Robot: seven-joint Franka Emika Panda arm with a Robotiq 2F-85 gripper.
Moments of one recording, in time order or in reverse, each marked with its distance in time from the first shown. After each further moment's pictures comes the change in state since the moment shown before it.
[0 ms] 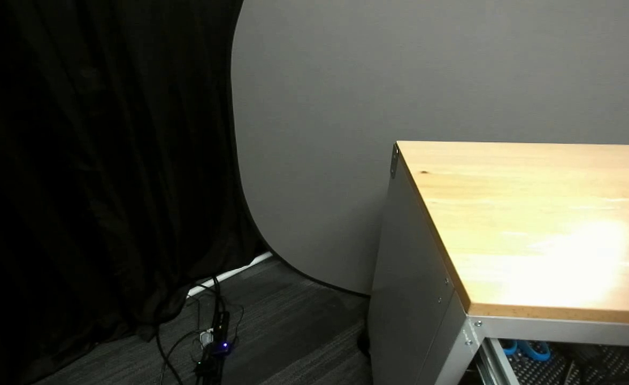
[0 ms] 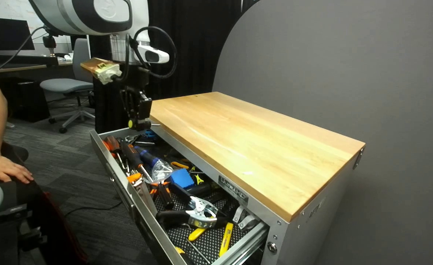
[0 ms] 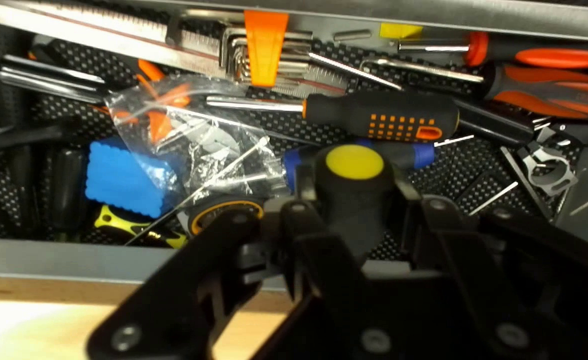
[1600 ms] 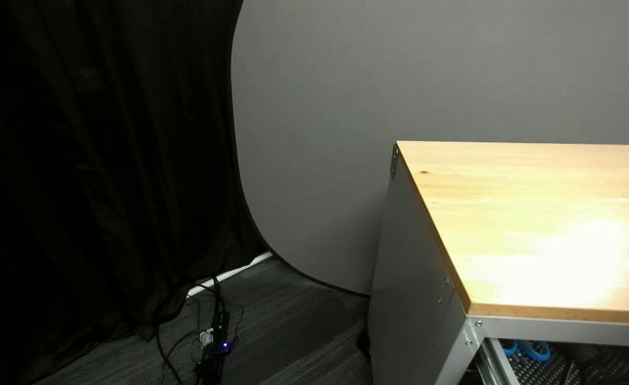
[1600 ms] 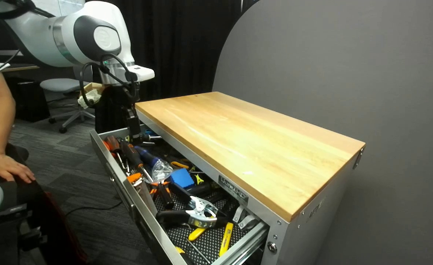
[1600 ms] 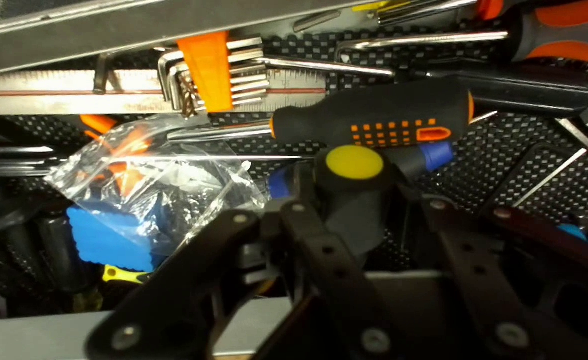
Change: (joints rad) arm 0.053 0.108 0.016 -0.055 -0.288 0.216 0.577
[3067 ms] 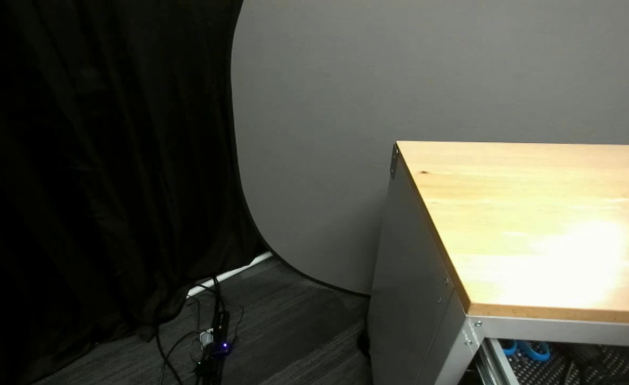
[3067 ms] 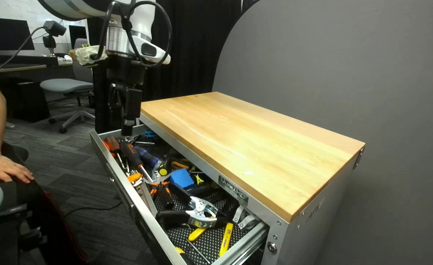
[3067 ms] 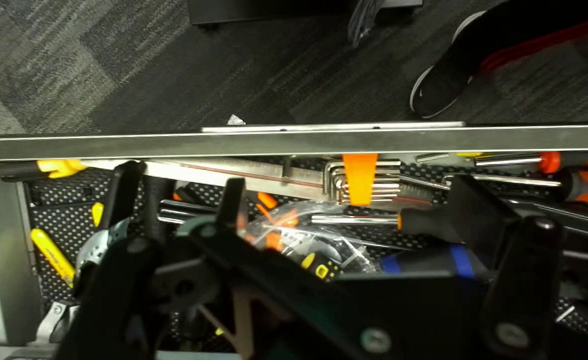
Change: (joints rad) arm -0.138 -0.197 -0.012 0.043 0.259 -0.532 -0.538
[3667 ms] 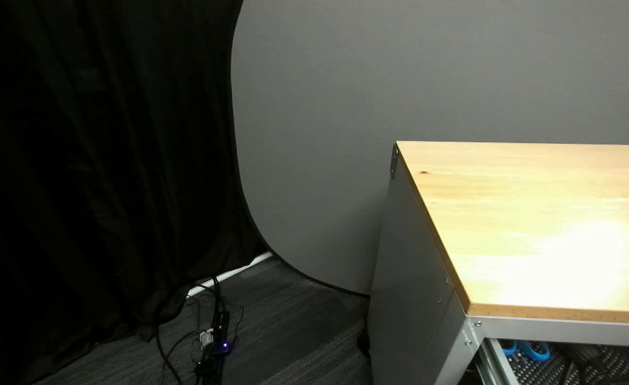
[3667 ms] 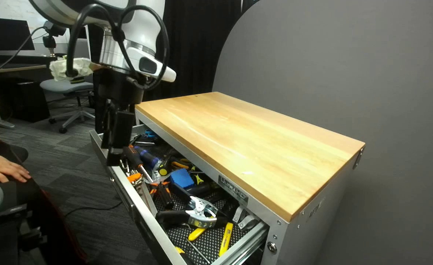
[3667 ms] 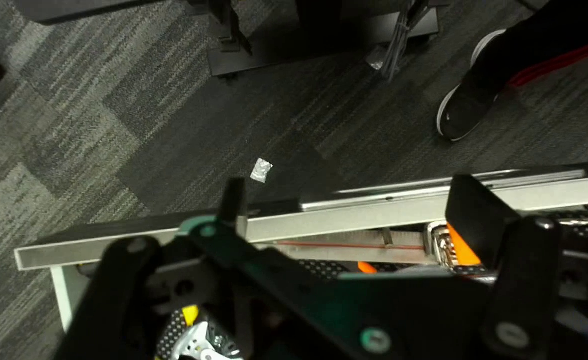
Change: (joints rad) arm -0.099 -0.069 -0.064 -0.135 0.000 0.006 -0.047
